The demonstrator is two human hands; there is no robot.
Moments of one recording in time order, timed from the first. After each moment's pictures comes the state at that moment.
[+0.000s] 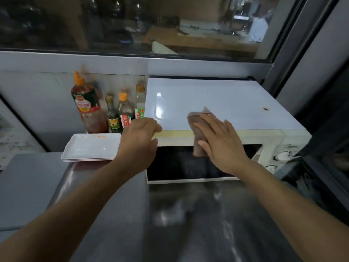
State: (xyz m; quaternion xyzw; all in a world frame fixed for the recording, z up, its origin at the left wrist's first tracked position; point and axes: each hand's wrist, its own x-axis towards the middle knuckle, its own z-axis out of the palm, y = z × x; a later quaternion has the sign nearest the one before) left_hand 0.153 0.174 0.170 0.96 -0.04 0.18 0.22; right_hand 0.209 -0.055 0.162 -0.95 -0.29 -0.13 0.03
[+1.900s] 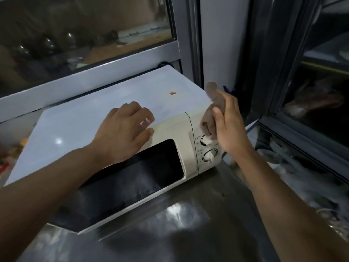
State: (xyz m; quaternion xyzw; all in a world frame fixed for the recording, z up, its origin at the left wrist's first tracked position) left_hand 0.260 -0.022 0.189 0.93 -0.32 0.16 0.03; right_hand 0.257 -0.267 0.104 -0.82 -0.01 -0.29 0.49
